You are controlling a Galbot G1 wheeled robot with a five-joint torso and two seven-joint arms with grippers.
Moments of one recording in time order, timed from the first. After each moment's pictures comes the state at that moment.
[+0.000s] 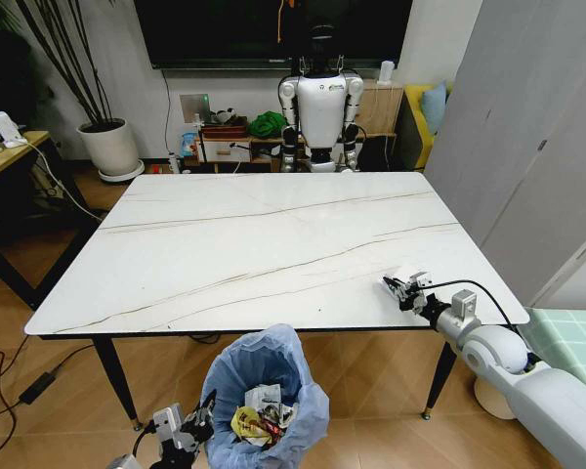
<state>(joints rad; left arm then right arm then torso) 1.93 -1.36 -0.50 -2.18 -0.71 0.19 -0.06 -1.06 0.73 0.17 1.65 0.74 -0.08 -0.15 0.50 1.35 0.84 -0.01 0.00</state>
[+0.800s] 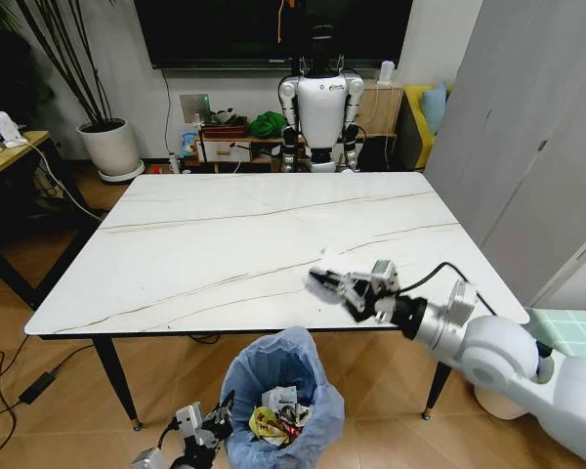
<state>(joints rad) 1.84 -1.37 -0.41 -2.09 -0.70 0.19 -0.06 -0.92 0.47 -0.15 2.21 0.95 0.06 -0.28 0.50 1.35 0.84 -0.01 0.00</state>
